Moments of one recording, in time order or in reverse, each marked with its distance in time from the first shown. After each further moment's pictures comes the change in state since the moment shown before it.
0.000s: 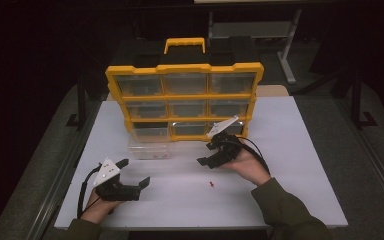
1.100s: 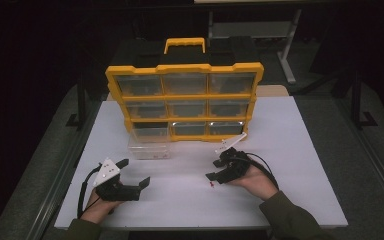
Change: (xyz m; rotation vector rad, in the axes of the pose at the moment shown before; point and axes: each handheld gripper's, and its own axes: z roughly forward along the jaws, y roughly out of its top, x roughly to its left) left arm 0.000 0.000 0.000 0.001 -0.001 -0.001; right arm 0.011 -0.044 -0.001 0.054 0.022 0.011
